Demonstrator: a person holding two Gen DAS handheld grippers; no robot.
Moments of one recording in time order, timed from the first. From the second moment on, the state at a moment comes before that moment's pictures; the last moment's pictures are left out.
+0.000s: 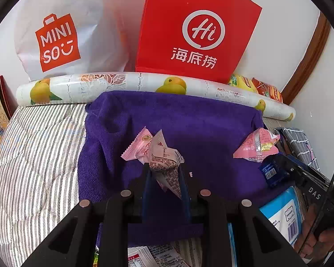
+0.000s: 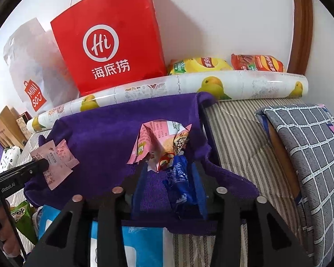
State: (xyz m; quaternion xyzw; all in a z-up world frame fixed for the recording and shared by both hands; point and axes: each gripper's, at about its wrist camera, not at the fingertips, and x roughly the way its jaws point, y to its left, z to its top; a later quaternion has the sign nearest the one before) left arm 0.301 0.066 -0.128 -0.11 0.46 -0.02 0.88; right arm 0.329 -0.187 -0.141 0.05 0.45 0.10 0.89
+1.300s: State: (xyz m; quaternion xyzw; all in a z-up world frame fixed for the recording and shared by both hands) left arm 0.295 0.077 -0.106 -0.16 0.42 -0.03 0.89; right arm 0.307 -0.176 -0.110 0.06 0.39 0.15 0.91
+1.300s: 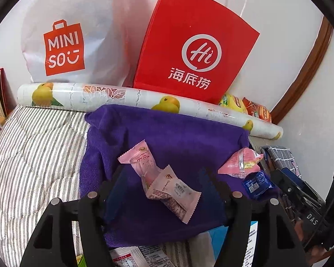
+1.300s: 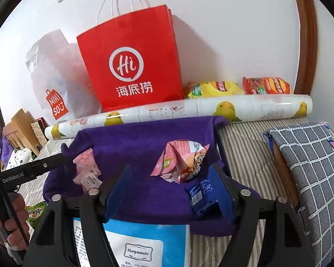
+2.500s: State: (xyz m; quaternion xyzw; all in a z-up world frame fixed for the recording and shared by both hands) left arm 0.273 0.048 -0.081 -0.12 0.40 -0.05 0.91; right arm 0.162 -0.223 -0.118 0.10 0.45 0.15 0.87
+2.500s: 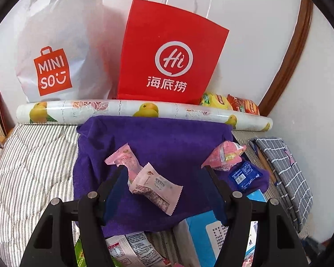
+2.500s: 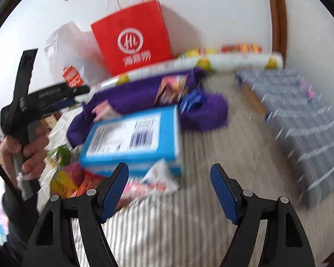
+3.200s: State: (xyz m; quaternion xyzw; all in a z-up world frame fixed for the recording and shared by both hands) left arm 0.266 0.056 -0.072 -0.14 0.38 -0.07 0.91; right arm 0.164 -0.169 -0.161 0.20 0.49 0.13 0.83
